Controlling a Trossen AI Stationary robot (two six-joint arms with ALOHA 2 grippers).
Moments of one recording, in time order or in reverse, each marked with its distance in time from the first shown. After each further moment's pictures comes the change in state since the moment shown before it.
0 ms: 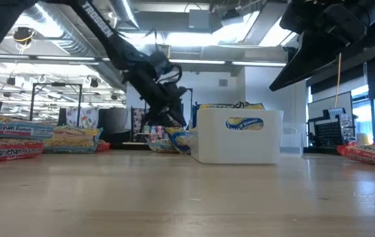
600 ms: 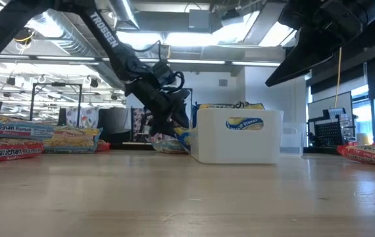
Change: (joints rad) left arm -0.011 0.088 -0.001 0.074 0.235 -0.045; right arm 0.000 0.000 0.000 0.042 0.009 -0.027
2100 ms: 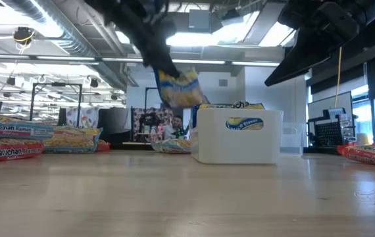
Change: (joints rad) left arm -0.241 -0.487 -0.002 -0.351 -0.451 0.440; right arm 0.000 0.001 0.000 0.003 0.026 -0.002
